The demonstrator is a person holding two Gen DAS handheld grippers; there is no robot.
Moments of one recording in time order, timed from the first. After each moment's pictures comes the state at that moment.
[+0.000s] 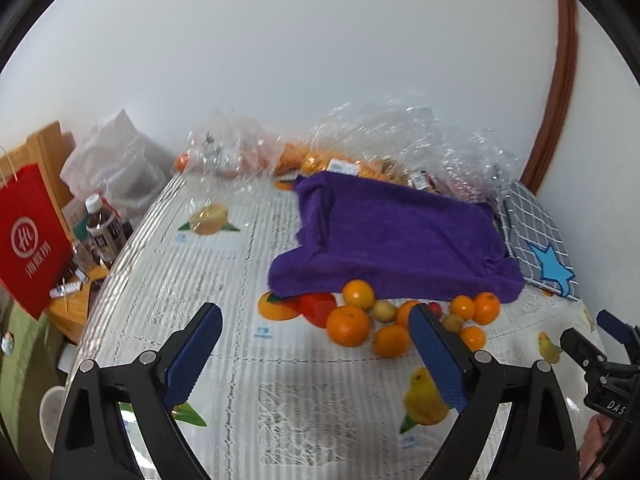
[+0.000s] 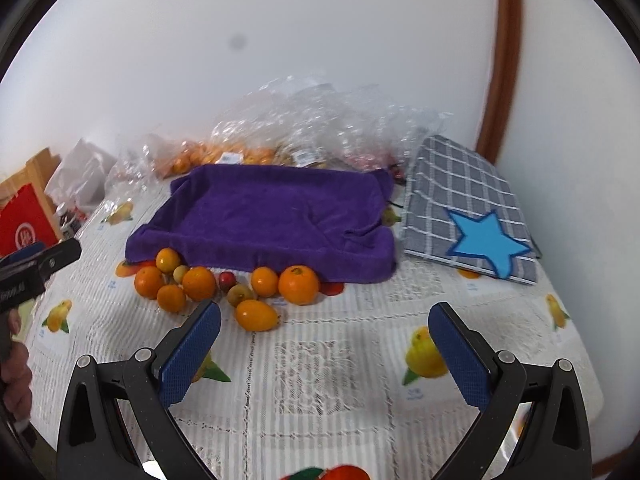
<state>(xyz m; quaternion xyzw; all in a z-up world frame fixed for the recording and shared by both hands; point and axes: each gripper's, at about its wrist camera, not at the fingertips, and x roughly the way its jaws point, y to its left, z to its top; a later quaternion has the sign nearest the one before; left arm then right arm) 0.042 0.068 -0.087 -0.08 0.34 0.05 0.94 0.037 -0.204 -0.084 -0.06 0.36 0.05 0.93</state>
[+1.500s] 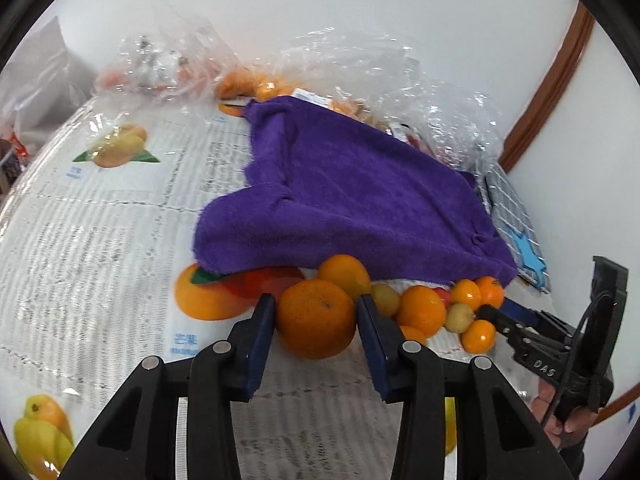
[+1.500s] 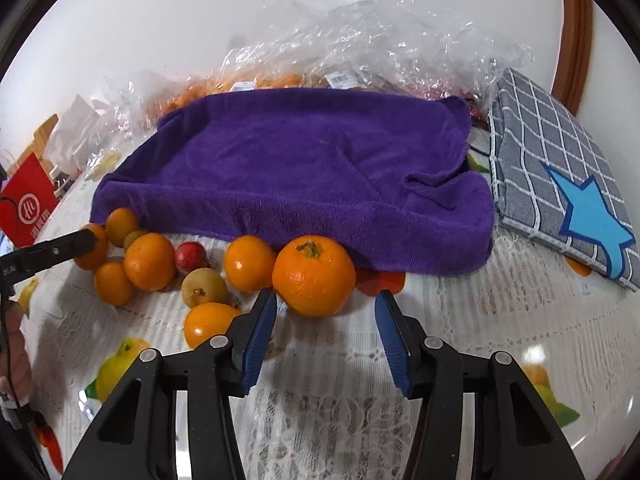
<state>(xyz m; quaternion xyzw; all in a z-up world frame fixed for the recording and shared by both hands) 0.112 0.084 -0.173 -0.17 0.40 -0.08 0.90 0.137 -0.198 -0.186 -0.05 0.43 0.12 0.89</state>
